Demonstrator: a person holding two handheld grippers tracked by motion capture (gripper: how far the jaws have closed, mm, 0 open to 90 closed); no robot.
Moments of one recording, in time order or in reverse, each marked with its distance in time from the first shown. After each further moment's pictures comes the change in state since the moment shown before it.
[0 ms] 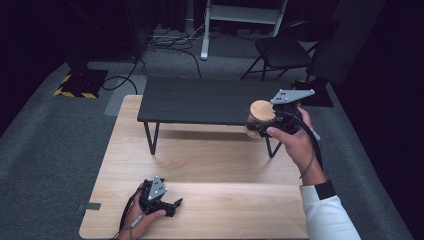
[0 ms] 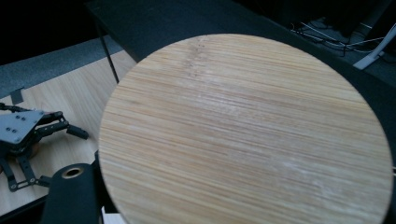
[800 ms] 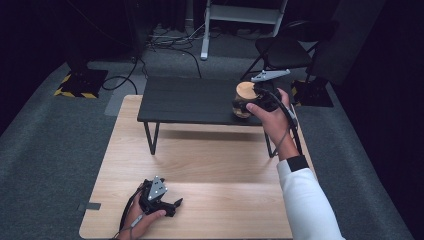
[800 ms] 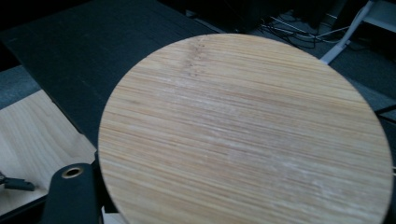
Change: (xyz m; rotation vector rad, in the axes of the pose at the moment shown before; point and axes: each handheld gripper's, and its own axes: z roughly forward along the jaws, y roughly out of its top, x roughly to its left) left arm 0.000 0.000 0.000 0.001 -0.002 0.001; right arm -0.012 0.036 0.063 0.021 -0.113 0.081
